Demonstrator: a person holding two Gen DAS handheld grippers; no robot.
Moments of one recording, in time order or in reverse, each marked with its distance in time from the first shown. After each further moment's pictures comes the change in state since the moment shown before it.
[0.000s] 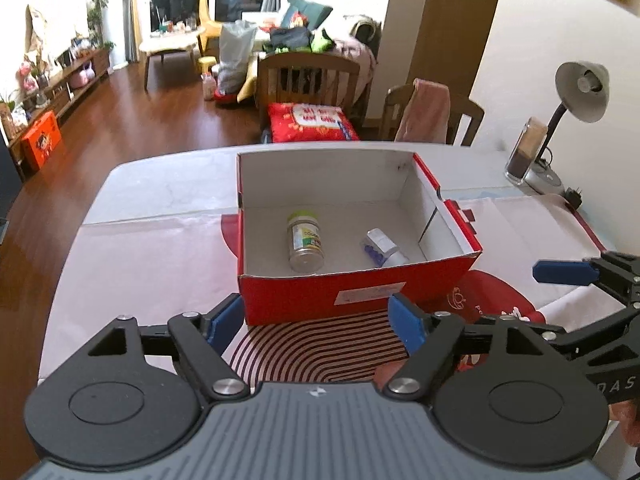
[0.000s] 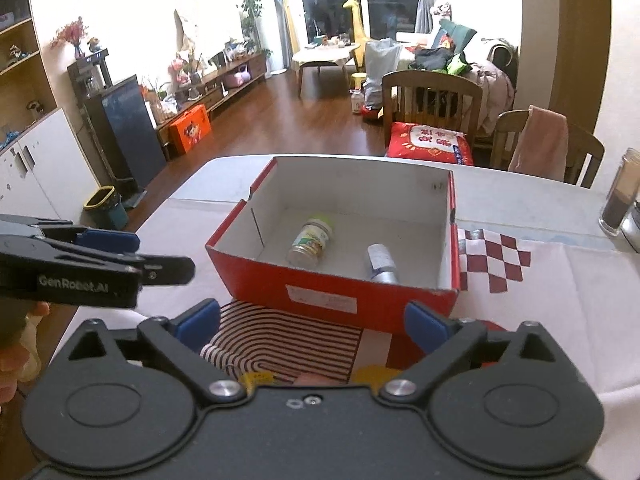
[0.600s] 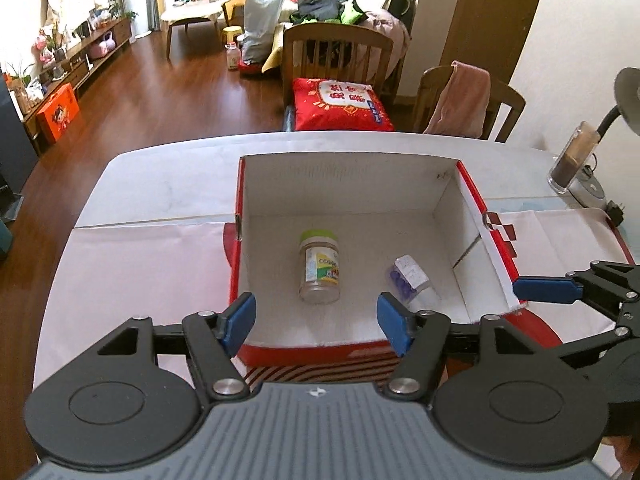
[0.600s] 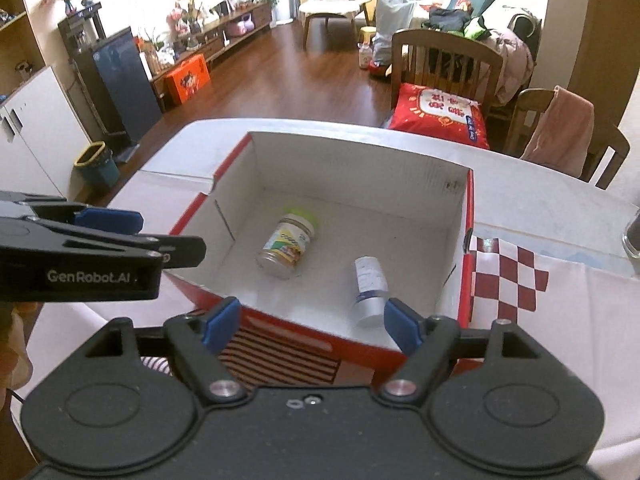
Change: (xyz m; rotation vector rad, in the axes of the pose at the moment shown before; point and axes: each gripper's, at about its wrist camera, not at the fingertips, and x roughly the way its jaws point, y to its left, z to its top) left arm 0.077 -0.005 0.060 -0.050 0.116 0.075; right arm 0.078 -0.023 0.062 -0.049 0.162 0.003
